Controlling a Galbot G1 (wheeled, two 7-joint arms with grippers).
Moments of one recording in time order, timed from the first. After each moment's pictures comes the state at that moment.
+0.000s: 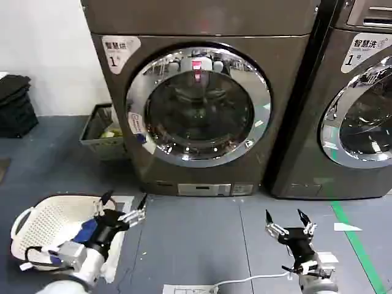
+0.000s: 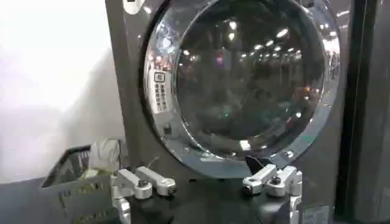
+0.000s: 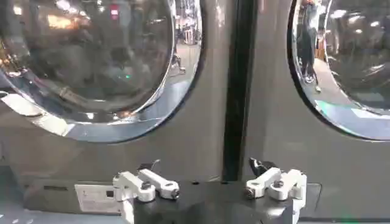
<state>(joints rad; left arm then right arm) 1.62 -1.42 -0.71 -2.39 -0.12 0.37 0.18 -1.56 1.56 0.67 2.24 0.03 -0.37 -0.16</state>
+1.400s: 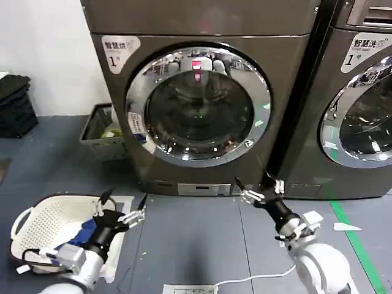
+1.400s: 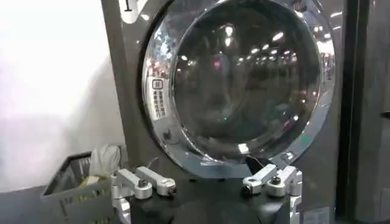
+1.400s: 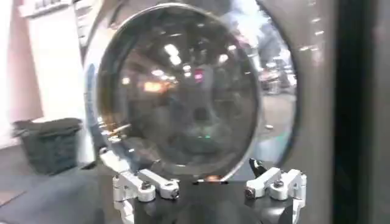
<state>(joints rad) 1.65 -1.43 -0.71 -2.43 -0.10 0.34 0.19 -1.06 1.03 0.30 2.04 0.54 -0.28 -0.14</state>
